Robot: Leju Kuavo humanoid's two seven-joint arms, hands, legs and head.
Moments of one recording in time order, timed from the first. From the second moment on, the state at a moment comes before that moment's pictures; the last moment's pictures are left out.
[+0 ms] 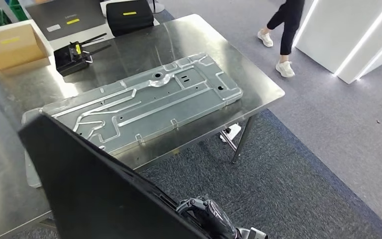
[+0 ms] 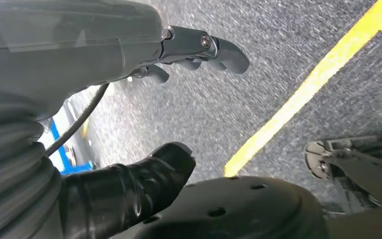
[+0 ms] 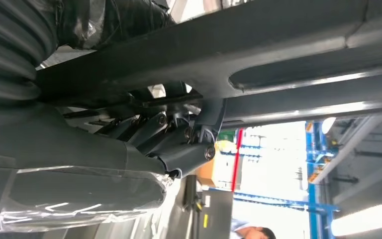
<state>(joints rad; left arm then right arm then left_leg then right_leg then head) -0.07 -0.24 0.97 -0.21 -1.25 0.03 0.00 0.10 -0.04 0.60 -1.82 0.00 0.36 -0.60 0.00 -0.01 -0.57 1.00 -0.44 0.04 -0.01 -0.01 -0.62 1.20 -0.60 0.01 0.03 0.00</state>
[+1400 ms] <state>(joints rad) -0.08 -0.24 0.85 -0.21 -1.38 0.03 0.02 0.21 -0.07 0.60 -1.93 -0.01 0.20 -0.58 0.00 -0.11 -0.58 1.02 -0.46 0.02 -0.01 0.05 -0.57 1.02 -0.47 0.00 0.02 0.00</state>
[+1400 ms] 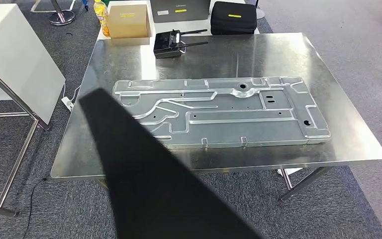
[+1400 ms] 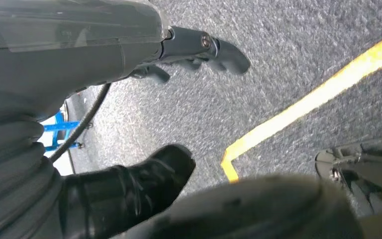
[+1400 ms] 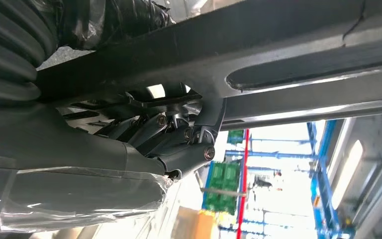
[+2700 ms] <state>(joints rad) -0.07 -0.23 0.84 -0.21 -1.35 -0.01 0.00 -0.64 0.03 0.33 -1.53 -0.07 -0.02 -0.17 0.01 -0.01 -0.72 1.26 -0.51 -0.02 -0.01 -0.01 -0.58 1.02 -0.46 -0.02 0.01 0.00</state>
